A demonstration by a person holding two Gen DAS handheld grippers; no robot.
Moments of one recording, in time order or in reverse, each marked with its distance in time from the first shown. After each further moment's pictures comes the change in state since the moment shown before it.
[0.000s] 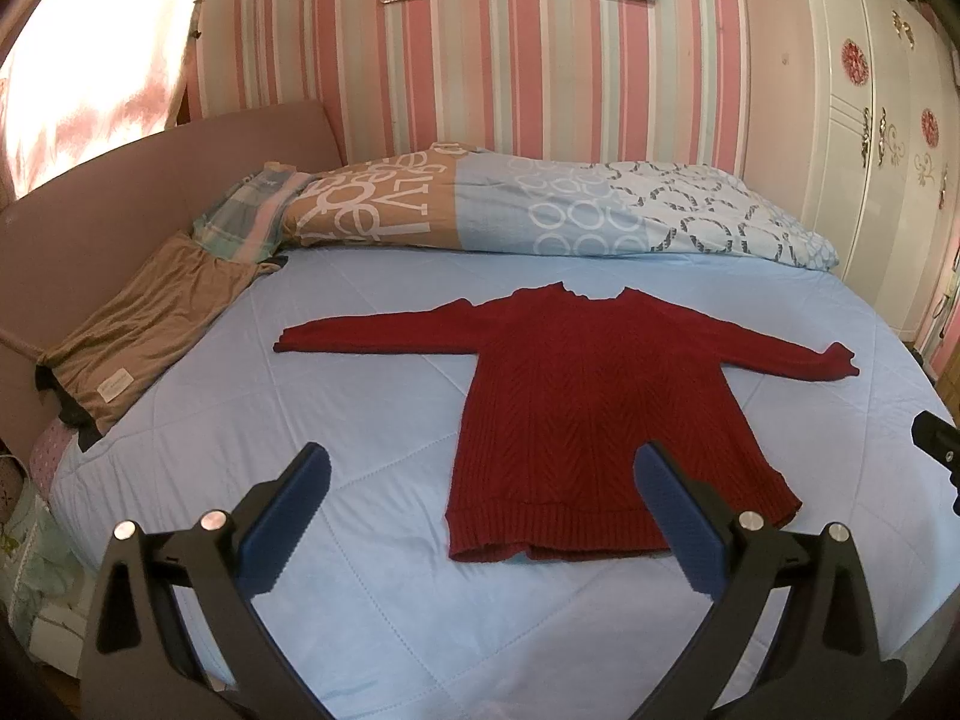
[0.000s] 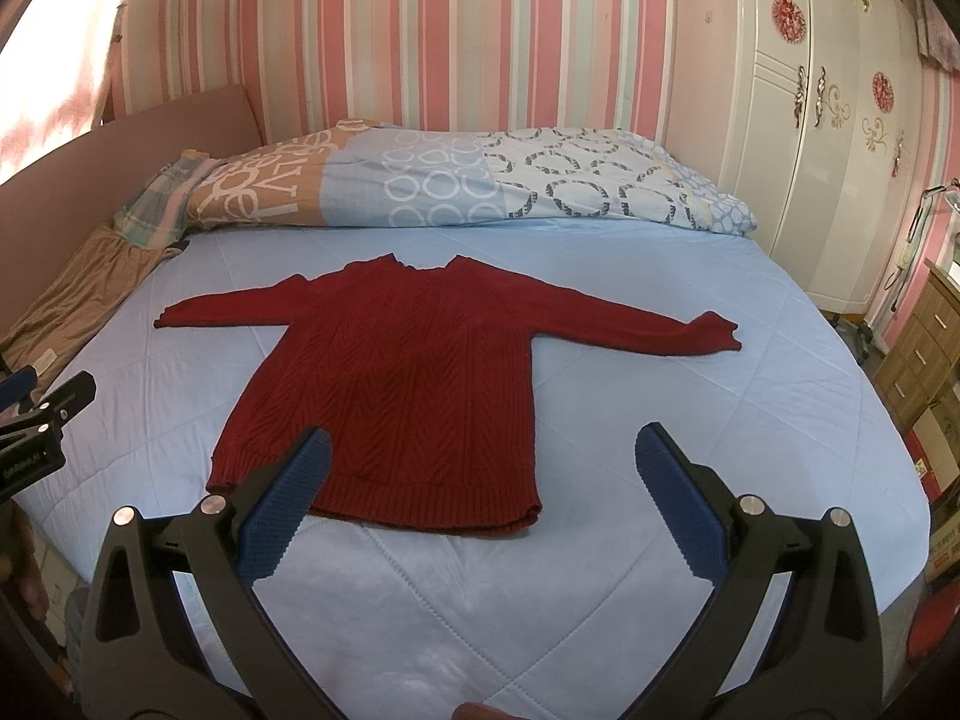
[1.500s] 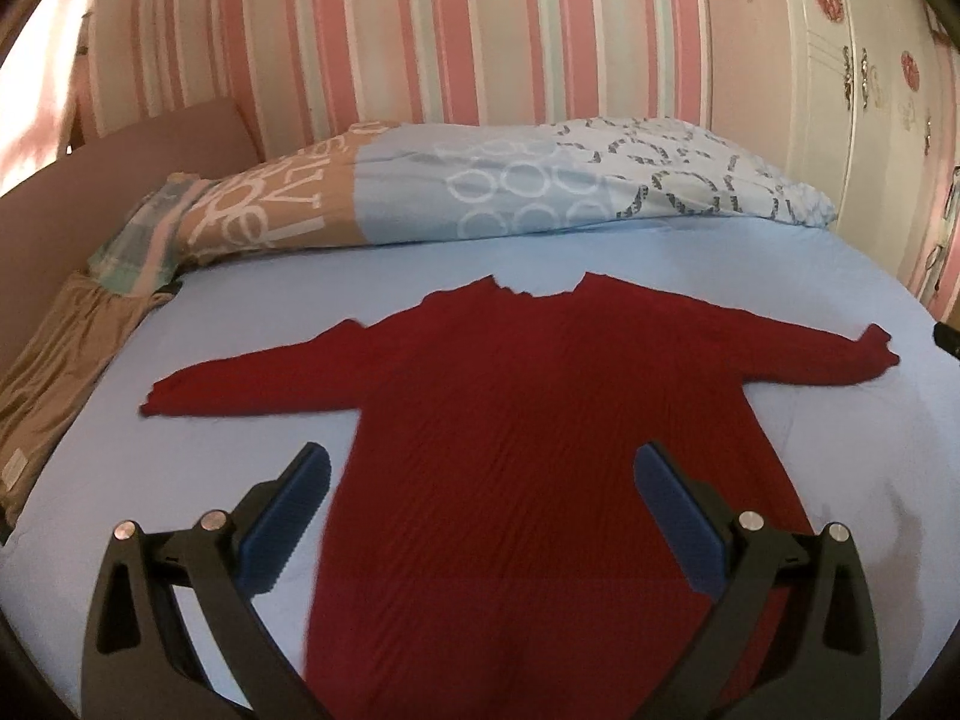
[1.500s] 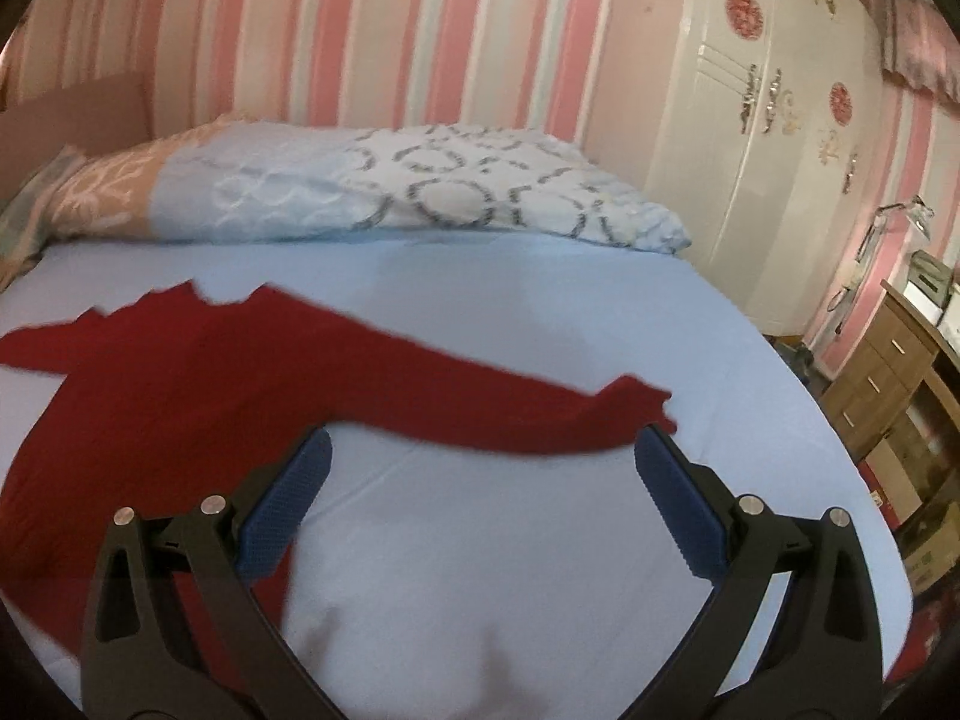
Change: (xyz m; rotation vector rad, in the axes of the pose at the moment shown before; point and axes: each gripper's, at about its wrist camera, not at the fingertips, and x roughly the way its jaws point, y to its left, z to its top) left arm 0.236 -0.101 0.058 0.112 0.048 -0.083; right arm 0.244 -0.181 0.068 0.018 -0.045 -0.237
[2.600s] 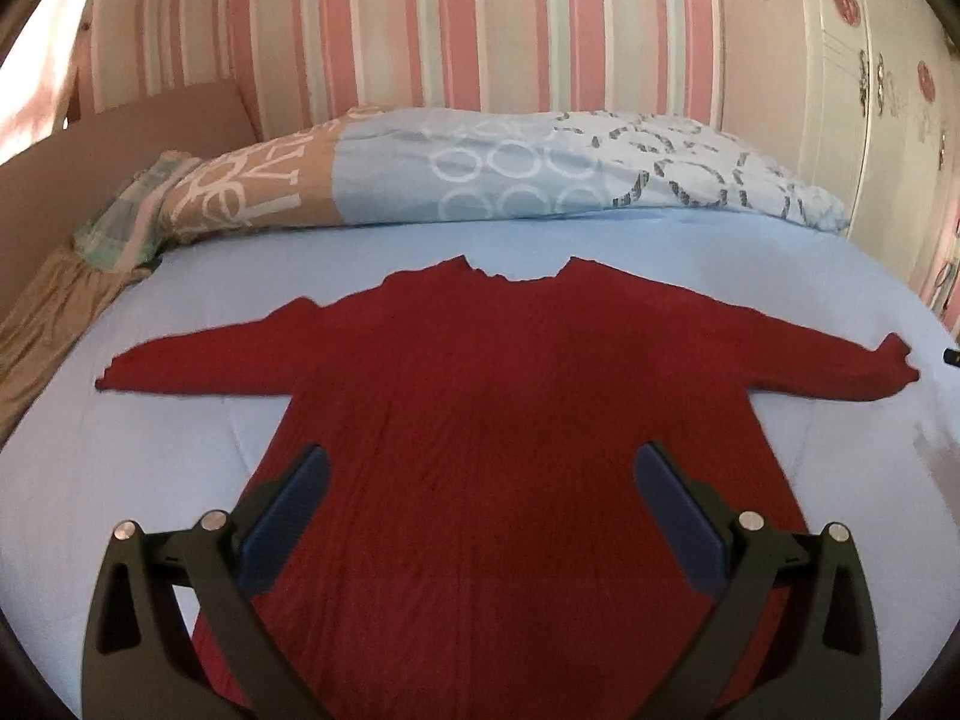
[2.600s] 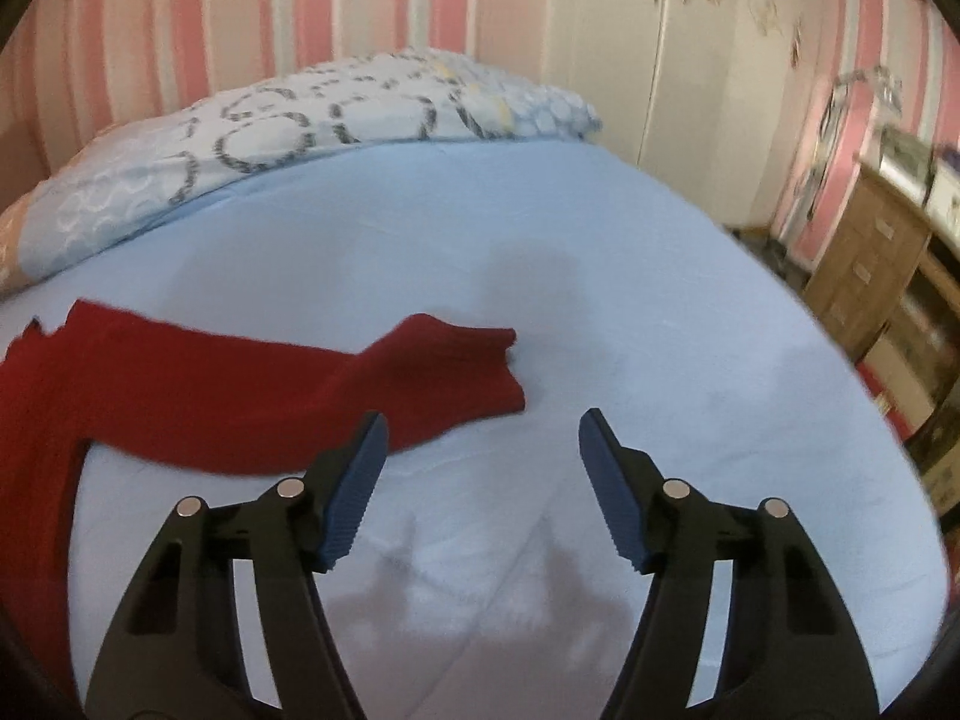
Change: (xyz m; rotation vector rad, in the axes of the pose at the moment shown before) left arm 0.058 -0.042 -0.018 -0.042 -0.014 0.011; right arm 0.158 -0.192 -0.033 0.217 0.209 -0.045
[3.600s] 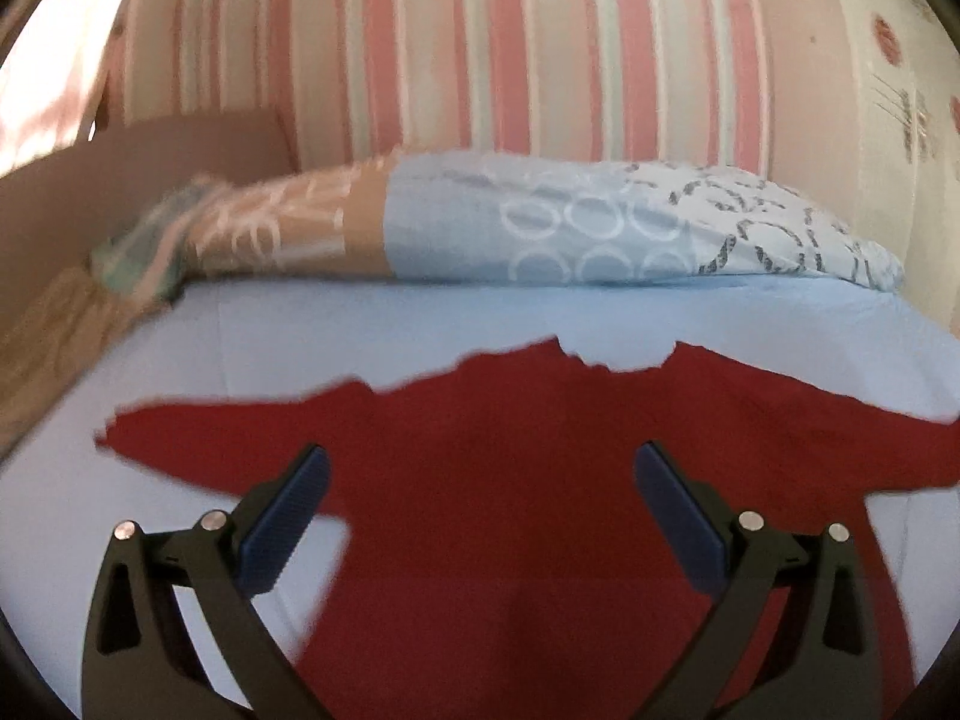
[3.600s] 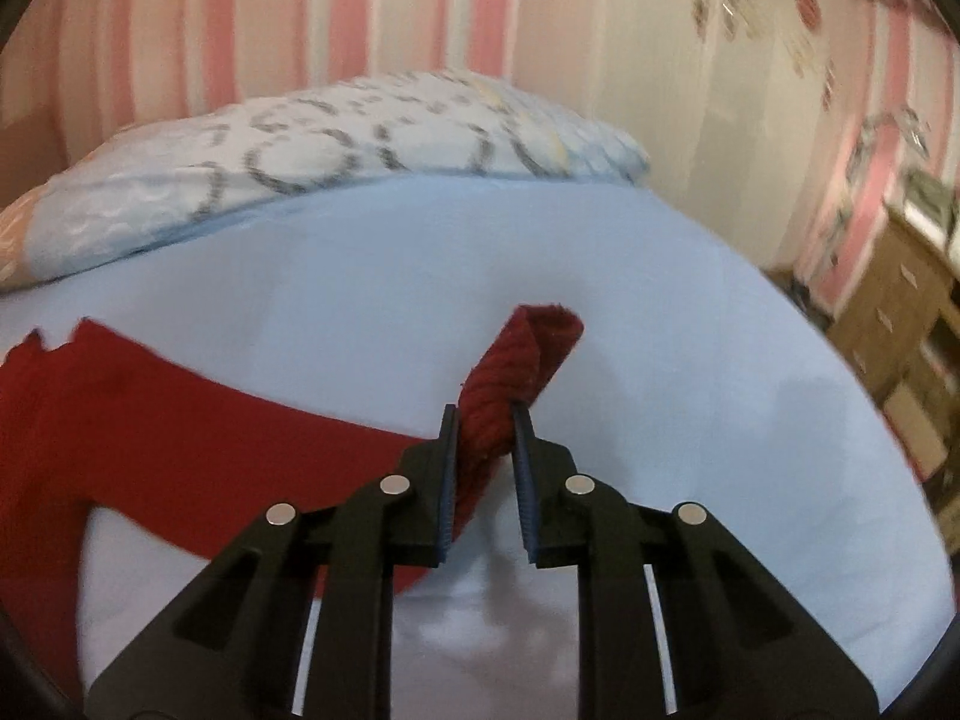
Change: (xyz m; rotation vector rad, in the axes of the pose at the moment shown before) left arm 0.070 0.082 0.050 -0.001 -0.125 0.073; right arm -0.008 0.102 0.037 -0.154 -0.117 0.036
